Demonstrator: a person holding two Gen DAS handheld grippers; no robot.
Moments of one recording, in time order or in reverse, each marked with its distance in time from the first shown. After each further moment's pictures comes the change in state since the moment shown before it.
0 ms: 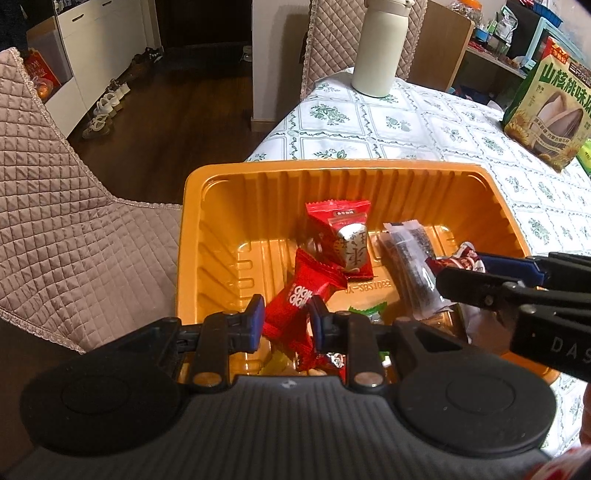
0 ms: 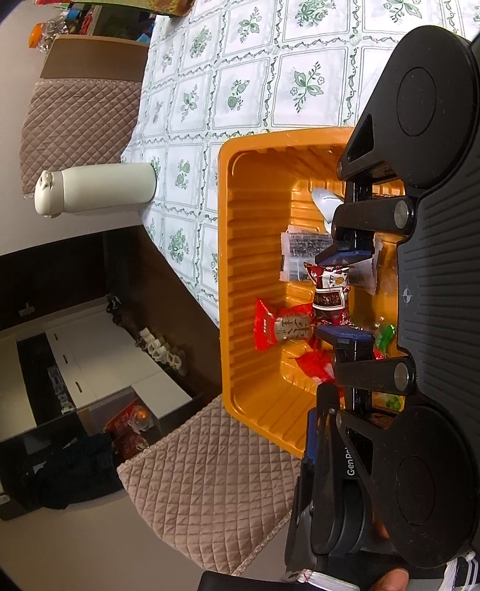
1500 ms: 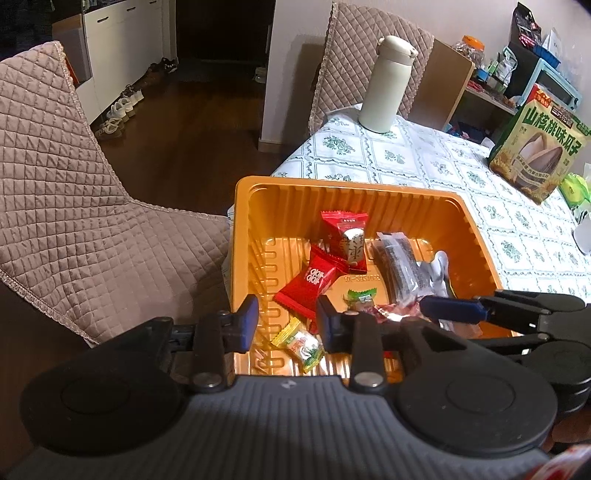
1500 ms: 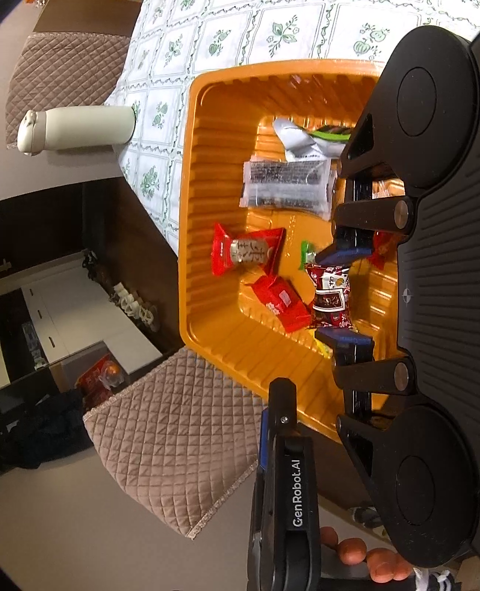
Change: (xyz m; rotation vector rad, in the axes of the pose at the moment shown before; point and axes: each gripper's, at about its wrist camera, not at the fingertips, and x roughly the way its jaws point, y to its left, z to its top) left arm -0.070 0.025 -0.027 -0.085 -0.084 -0.021; right arm -0.007 0.039 -0.020 -0.059 0.077 0.109
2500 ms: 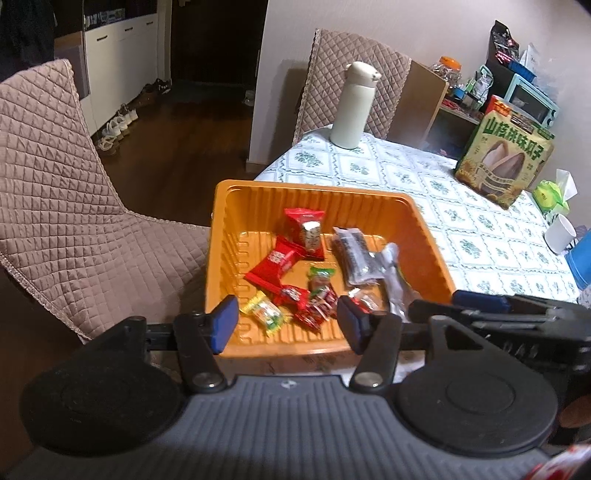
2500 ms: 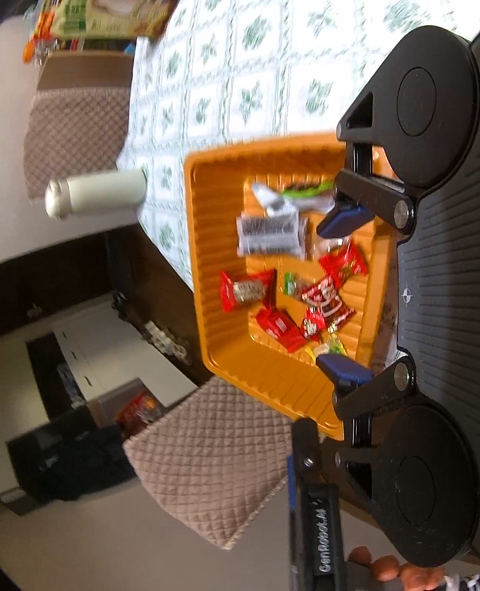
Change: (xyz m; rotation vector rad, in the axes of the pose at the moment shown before) left arm -0.065 -0.033 -0.041 0.002 -0.090 -0.031; right arm -0.075 -0.007 -0.037 0.120 -0.126 -0.094
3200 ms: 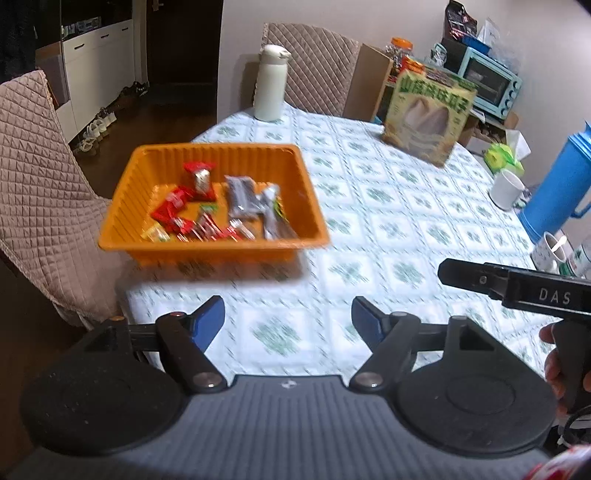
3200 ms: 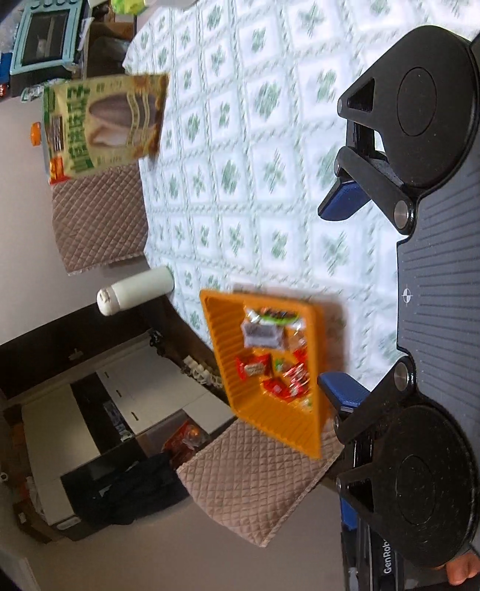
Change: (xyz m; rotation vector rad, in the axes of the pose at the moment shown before) left arm -0.065 -0.143 -0.086 0.050 0.019 -0.035; right arm -0.167 -0.094 -0.063 0.082 -0.088 -0.062
